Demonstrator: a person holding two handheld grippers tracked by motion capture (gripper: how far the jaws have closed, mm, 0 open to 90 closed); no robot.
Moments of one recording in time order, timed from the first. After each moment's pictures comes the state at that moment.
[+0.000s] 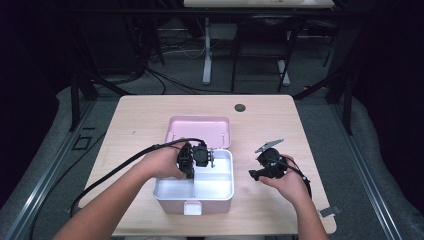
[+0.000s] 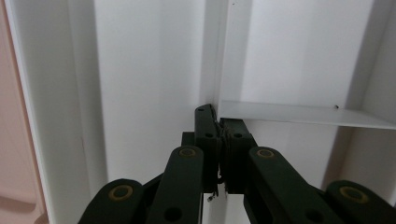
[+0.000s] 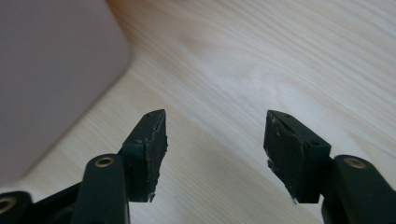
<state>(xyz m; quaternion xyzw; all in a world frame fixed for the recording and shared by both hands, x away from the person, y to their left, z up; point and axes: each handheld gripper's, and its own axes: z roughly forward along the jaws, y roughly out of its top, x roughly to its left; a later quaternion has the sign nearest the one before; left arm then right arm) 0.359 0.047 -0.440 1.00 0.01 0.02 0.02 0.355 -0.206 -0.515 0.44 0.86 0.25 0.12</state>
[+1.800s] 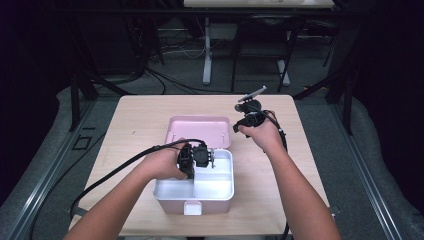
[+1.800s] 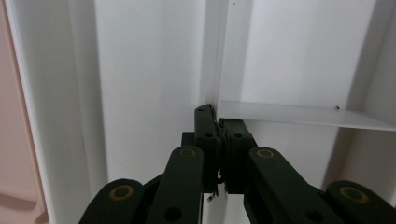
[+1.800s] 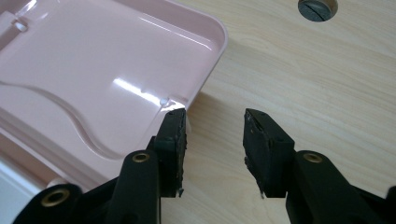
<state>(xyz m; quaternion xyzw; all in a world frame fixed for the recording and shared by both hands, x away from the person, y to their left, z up) 0.357 0.046 -0.441 1.00 0.01 0.02 0.02 0.459 -0.149 -0.430 0.53 0.80 0.26 0.10</state>
